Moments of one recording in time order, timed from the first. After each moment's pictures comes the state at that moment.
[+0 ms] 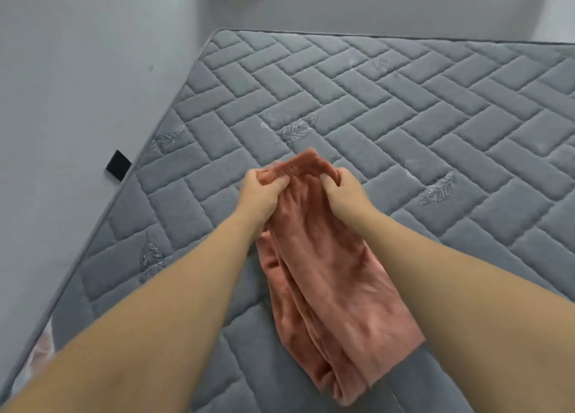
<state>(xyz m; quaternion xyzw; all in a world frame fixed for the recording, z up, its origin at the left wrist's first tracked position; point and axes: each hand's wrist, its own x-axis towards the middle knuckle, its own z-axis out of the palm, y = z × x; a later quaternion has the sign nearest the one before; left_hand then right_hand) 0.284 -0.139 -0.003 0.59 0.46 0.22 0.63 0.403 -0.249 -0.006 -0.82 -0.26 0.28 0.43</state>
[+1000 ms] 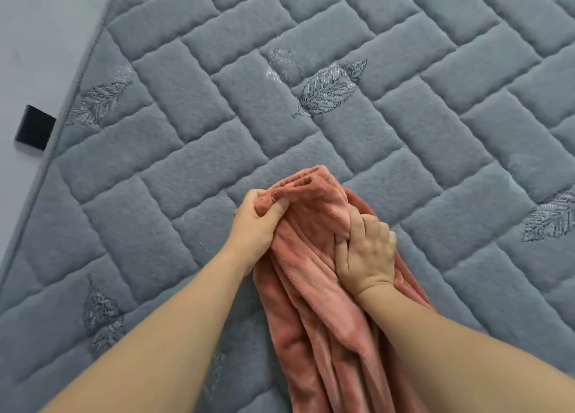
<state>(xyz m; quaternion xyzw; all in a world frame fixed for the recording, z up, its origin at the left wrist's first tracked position) 0.308 -0.020 -0.171 0.59 0.51 0.09 0.62 0.417 -0.184 -0.209 -0.91 -0.38 0.03 0.16</state>
